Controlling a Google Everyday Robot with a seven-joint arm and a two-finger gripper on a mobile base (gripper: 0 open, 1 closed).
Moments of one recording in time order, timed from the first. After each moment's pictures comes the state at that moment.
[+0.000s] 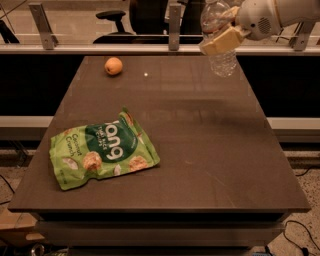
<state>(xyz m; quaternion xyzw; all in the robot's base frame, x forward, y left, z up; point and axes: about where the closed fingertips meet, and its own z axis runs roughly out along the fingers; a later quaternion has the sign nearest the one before) 0.646 -0.137 0.997 -0.56 0.68 0.18 0.44</state>
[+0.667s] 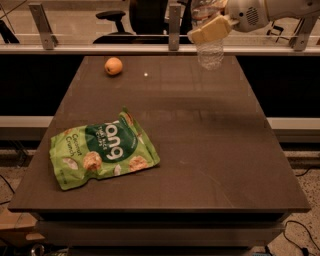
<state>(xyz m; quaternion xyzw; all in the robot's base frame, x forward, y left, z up) 0.660 -0.106 1.019 -0.52 0.68 0.22 0.47</state>
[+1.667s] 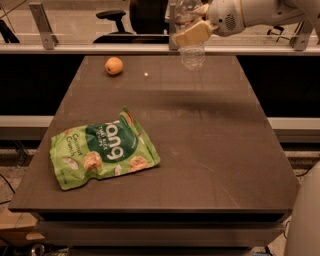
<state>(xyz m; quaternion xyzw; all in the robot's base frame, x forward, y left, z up) 0.689 -0.075 0.999 -0.53 0.66 0.25 0.47</state>
